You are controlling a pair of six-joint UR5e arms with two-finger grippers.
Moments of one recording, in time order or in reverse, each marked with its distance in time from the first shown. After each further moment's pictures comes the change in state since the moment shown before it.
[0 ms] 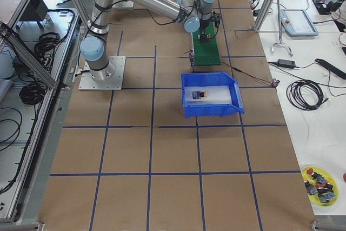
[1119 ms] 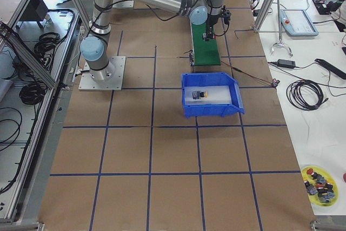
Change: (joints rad) left arm 0.000 0.000 0.001 0.002 0.000 0.000; right arm -0.177 -0.089 -0.217 0.392 -0.100 -0.258
